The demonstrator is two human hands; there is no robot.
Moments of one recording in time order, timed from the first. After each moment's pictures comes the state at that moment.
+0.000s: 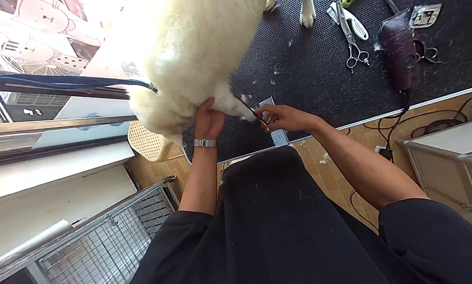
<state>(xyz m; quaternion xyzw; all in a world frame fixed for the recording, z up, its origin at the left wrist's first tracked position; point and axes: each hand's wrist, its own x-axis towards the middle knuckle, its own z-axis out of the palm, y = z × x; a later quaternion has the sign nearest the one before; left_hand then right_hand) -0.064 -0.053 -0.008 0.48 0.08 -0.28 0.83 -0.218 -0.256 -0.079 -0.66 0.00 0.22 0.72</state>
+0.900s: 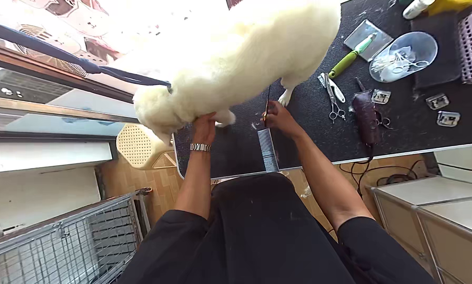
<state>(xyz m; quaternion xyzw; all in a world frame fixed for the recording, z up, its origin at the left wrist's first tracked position) -0.026 -0.047 -0.009 0.59 0.10 -0.13 0.79 -0.151 -0.280 -0.080 -0.61 0.25 0.09 0.75</state>
